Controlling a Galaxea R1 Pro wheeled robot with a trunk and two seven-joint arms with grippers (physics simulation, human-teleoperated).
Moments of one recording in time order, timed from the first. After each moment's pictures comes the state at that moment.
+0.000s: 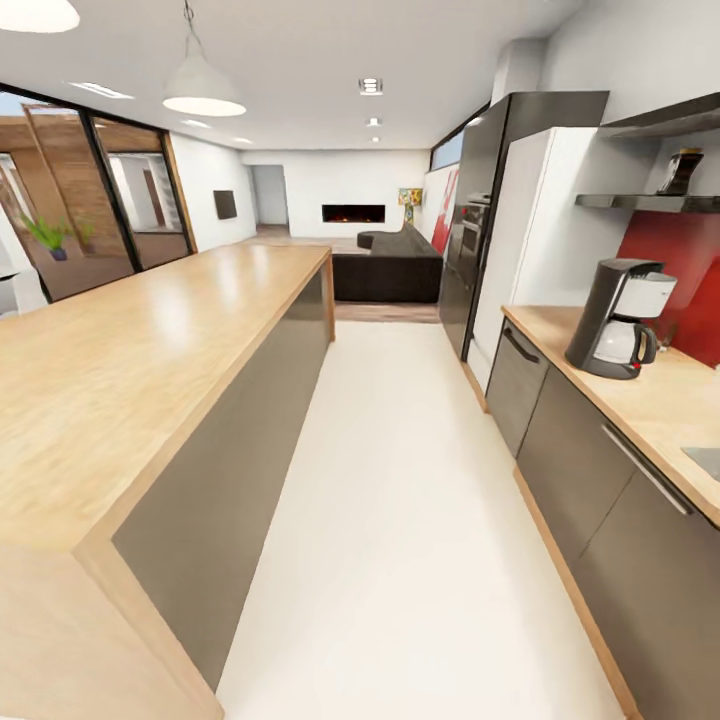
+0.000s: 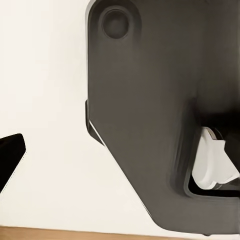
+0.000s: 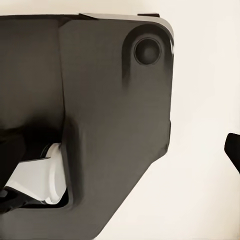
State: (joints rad) left arm 0.00 -0.01 0.03 -0.01 0.01 -0.16 0.00; right arm 0.00 0.03 0.00 -0.16 -0.01 -0.02 0.01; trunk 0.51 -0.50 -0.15
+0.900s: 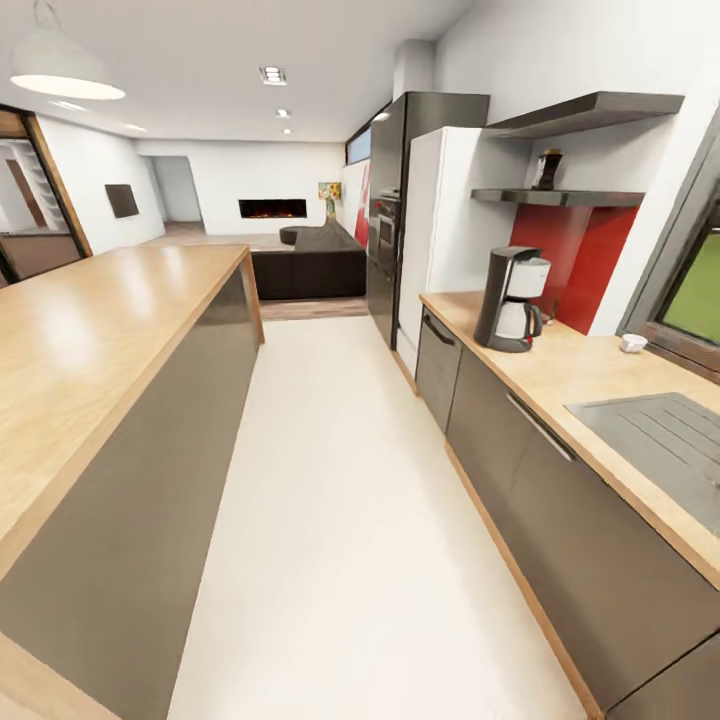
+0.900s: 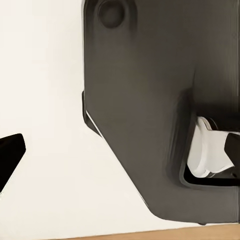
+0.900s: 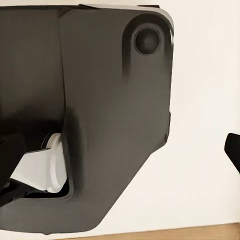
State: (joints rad) left arm 0.00 -0.01 0.03 -0.01 0.01 -0.16 0.00; right arm 0.00 0.03 0.00 -0.16 0.00 -0.02 0.01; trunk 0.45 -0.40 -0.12
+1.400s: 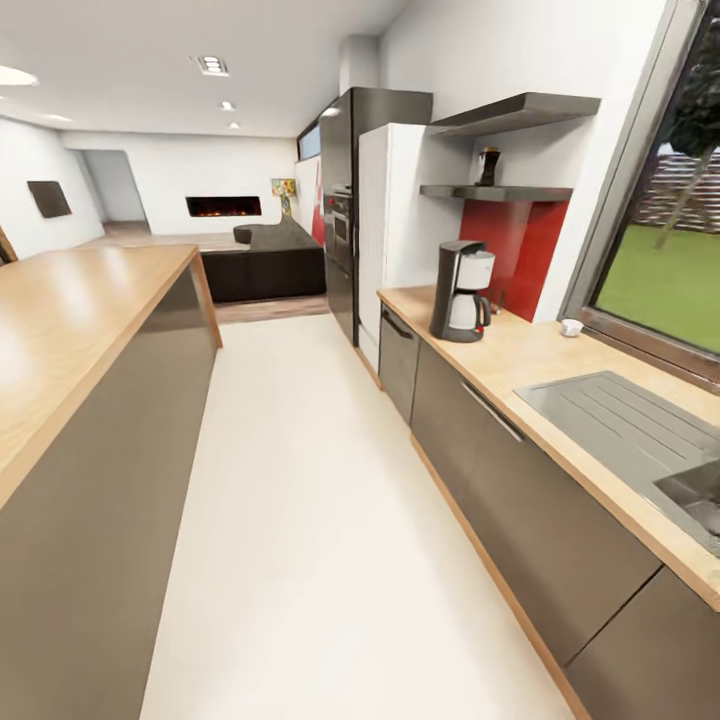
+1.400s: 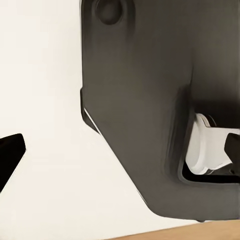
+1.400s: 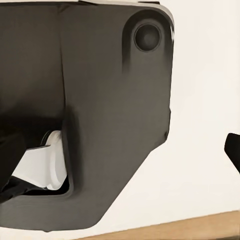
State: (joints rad) left arm 0.00 -0.02 0.03 -0.01 0.01 -0.16 0.00; right arm 0.00 0.03 0.00 -0.16 0.00 -0.02 0.01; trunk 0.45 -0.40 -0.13
